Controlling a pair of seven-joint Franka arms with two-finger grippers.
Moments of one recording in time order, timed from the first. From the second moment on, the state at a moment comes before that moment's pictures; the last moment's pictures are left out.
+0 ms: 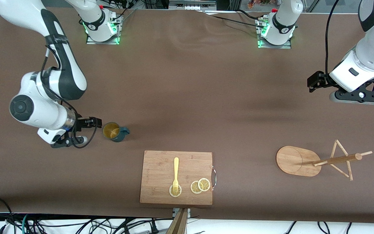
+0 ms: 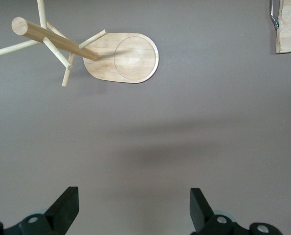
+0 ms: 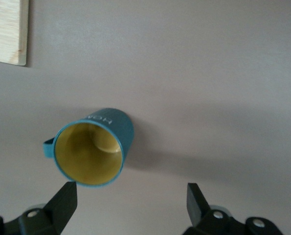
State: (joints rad) left arm -0.04 0.13 -0.13 -1.49 0.10 1.53 -0.07; right arm 0.12 0.50 0.03 -1.66 0.06 2.07 -0.05
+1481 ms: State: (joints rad) left arm -0.03 0.13 -0.14 -1.49 0.10 1.53 -0.07; right arm 0.14 0.61 0.03 -1.68 0.06 2.18 -0.05
